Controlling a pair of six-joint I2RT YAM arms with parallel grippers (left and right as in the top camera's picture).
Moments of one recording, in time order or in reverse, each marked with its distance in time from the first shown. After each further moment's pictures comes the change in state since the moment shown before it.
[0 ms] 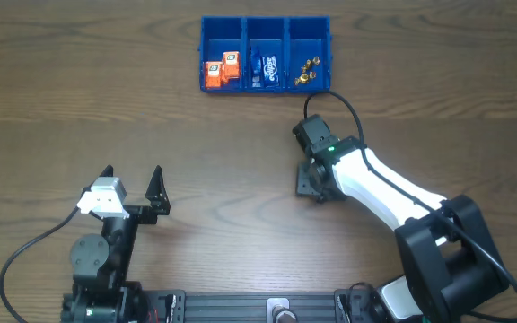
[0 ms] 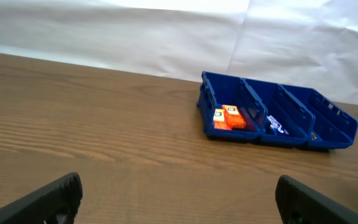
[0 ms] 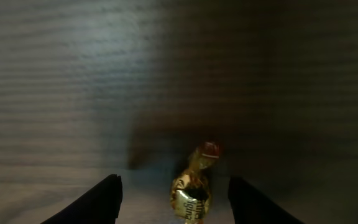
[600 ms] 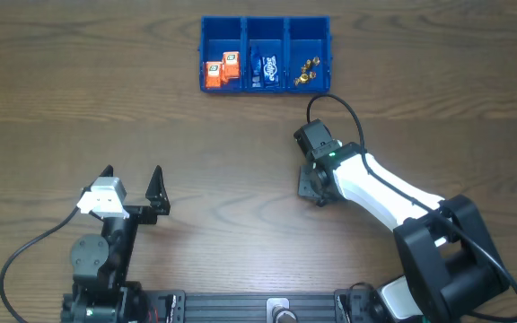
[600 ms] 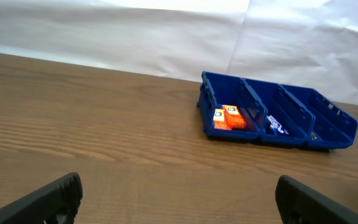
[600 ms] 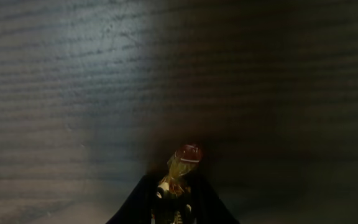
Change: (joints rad) left arm 0.000 0.000 0.000 0.000 0.000 0.000; right arm 0.000 -0.002 -0.042 0.061 0.015 0.028
